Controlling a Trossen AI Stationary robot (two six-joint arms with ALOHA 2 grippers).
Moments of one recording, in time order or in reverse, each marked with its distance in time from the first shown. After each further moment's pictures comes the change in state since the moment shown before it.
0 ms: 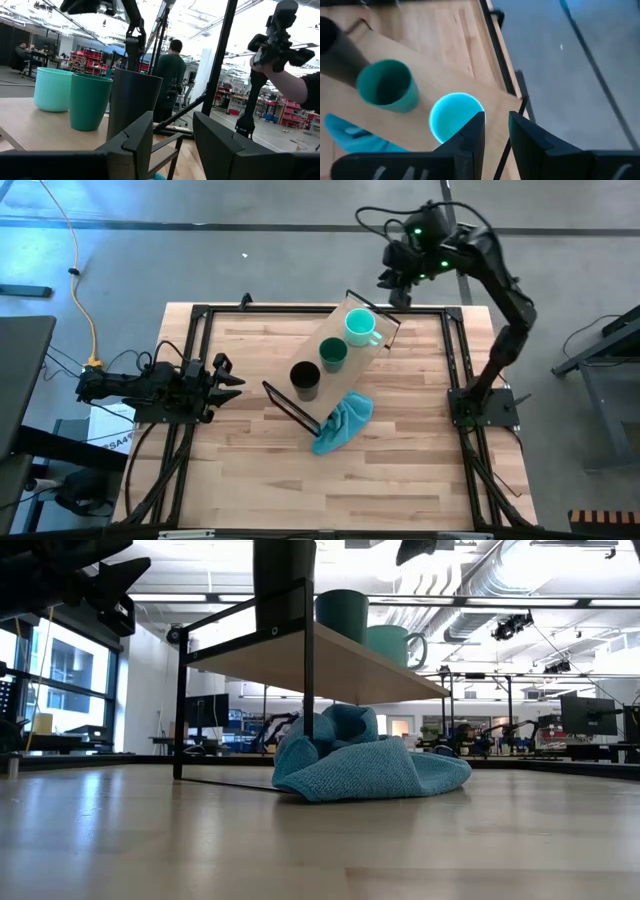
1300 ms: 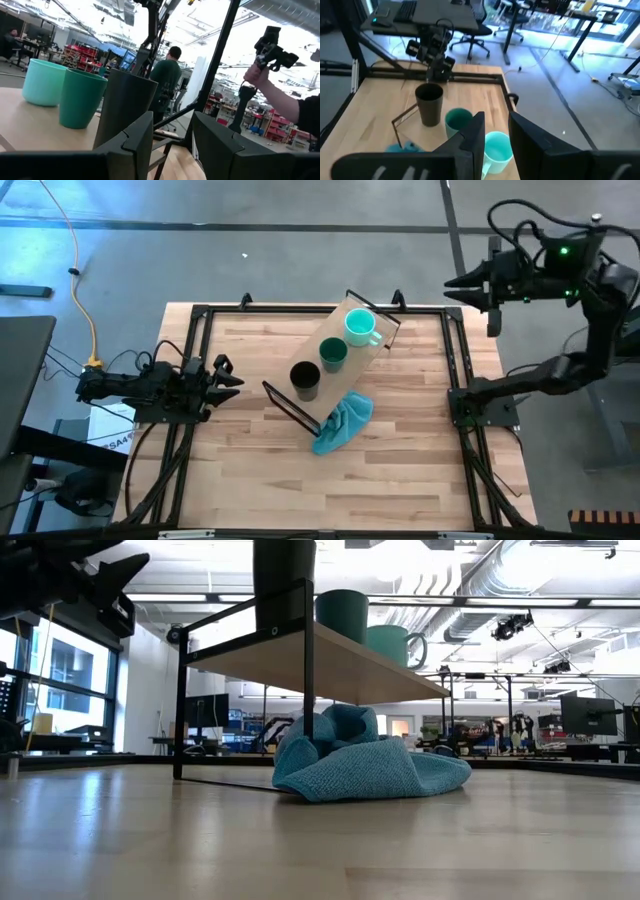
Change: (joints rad) left arm 0.000 0.000 0.000 0.024 0.008 -0.107; right arm 0.001 -0.463 -0.060 0.055 -0.242 -0.001
